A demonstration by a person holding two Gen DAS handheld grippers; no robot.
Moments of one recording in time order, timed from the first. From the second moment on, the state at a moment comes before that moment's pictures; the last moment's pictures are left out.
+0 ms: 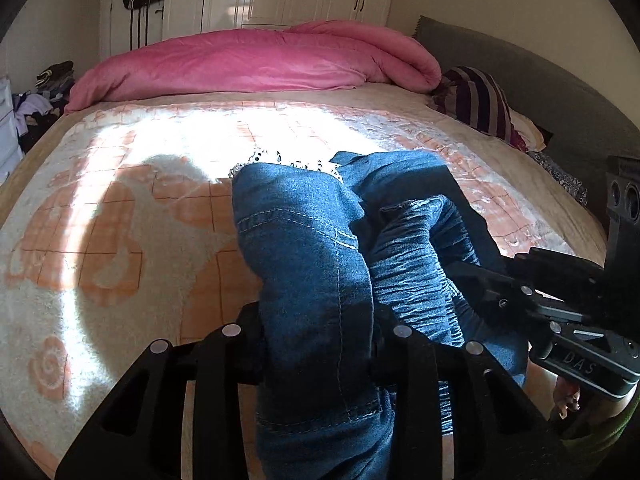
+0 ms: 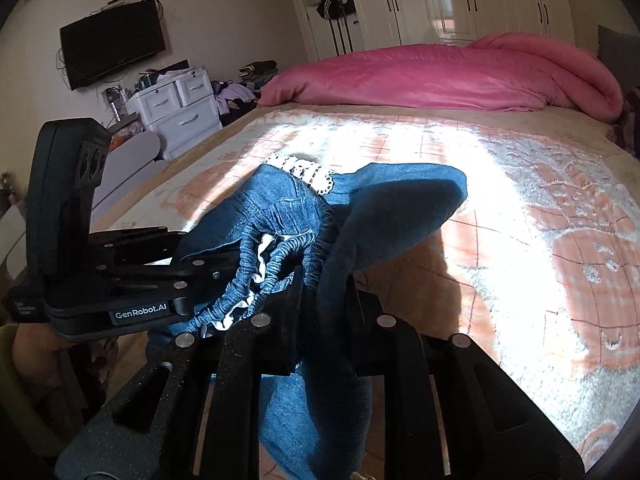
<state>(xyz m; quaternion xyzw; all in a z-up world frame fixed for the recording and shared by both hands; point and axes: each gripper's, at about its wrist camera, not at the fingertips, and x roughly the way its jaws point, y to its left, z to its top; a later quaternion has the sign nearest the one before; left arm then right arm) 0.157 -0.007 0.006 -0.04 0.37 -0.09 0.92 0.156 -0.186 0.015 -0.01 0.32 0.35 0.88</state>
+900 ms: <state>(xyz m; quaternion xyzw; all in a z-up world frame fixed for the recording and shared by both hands) 0.172 0.009 -0.028 -0.05 0.42 -0.06 0.91 0.192 -0.191 -0.036 0.00 0.42 0.26 0.87</state>
